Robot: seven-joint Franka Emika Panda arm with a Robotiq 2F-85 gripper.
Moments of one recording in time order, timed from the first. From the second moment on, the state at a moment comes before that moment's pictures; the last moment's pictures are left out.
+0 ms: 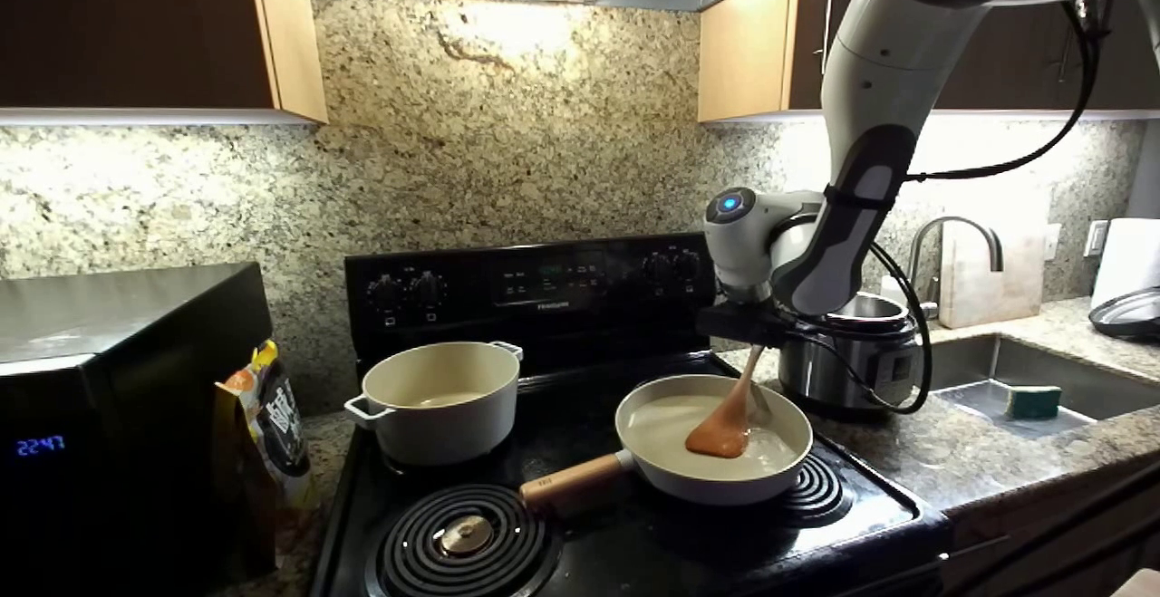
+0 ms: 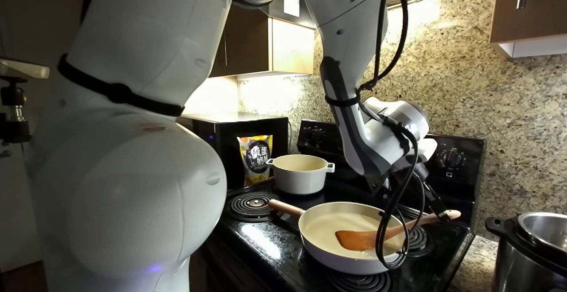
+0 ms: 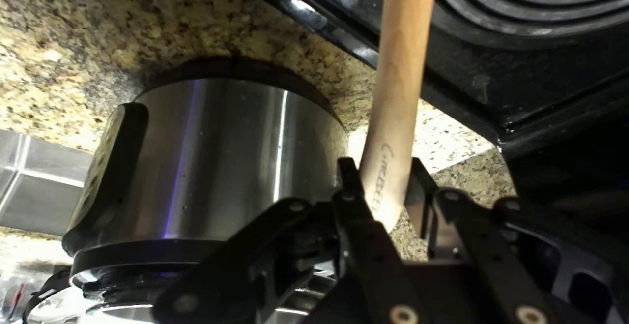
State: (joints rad) arm -0.03 0.37 -0.28 -2.15 -1.24 2.75 1.93
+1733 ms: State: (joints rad) arm -0.05 0.38 -0.23 -2.18 -1.22 2.80 1.89
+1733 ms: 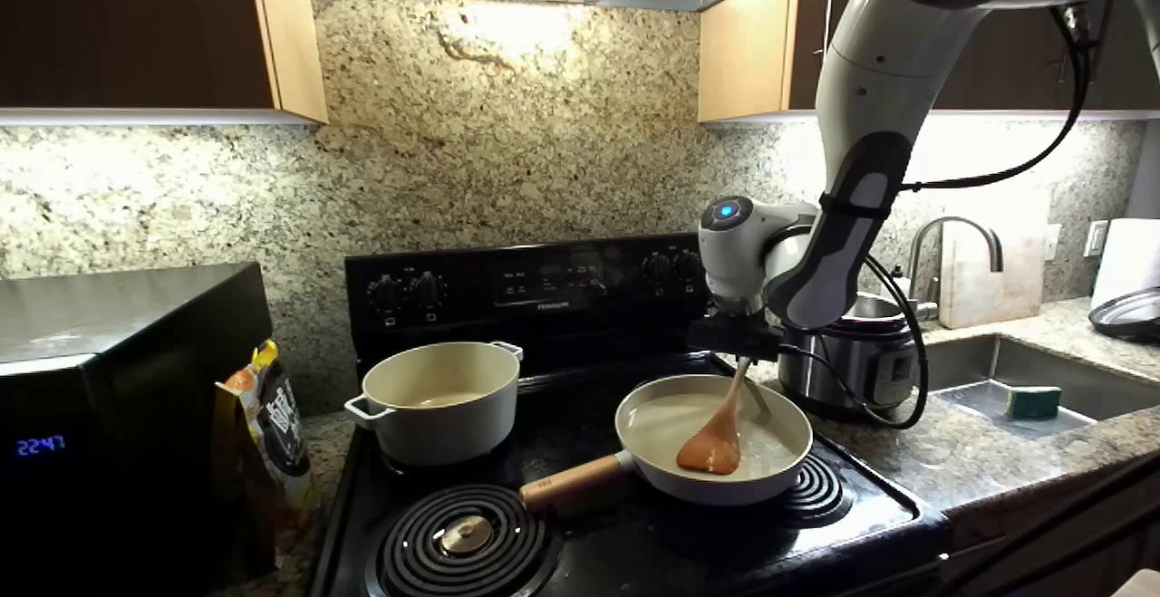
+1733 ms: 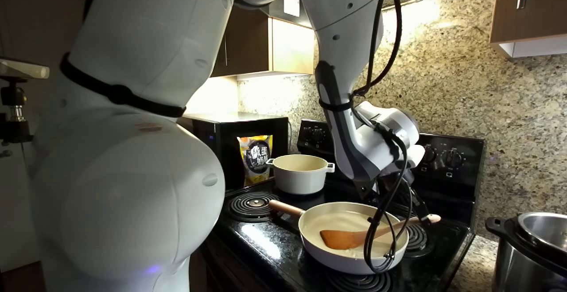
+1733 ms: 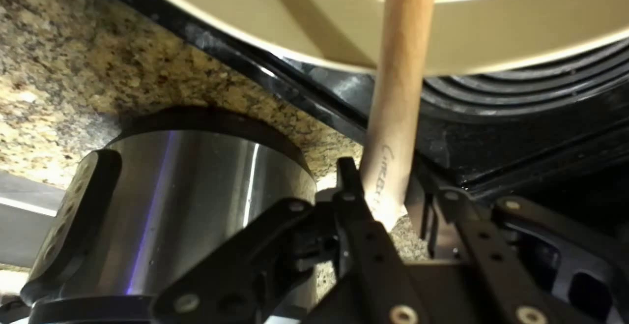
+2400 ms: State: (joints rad) arm -0.07 0.40 -0.19 -2.10 -1.20 2.80 1.84
